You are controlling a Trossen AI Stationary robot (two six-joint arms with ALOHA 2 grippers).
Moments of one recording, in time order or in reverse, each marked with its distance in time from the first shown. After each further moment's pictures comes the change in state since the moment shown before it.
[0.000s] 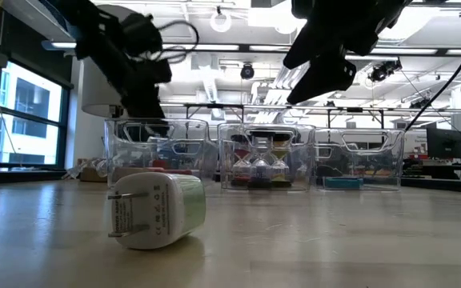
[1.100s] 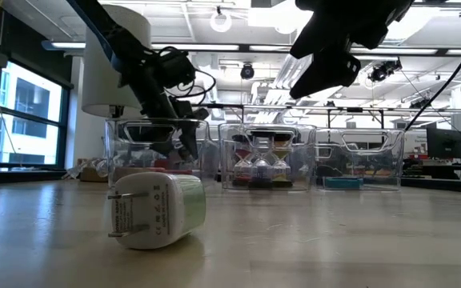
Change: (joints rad) left arm 0.045 0.388 0.179 0.161 -0.262 -0.586; right arm 0.033 0.000 0.000 0.015 0.001 -0.008
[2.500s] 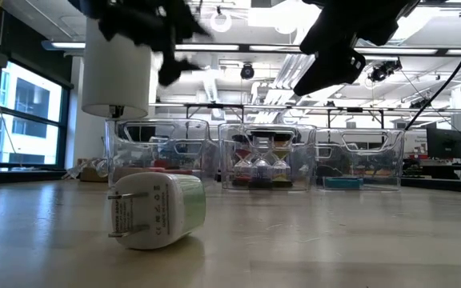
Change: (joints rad) left arm -0.111 -0.379 0.016 0.031 0.661 0.012; right arm 0.036 0.000 0.000 -0.005 0.008 -0.020
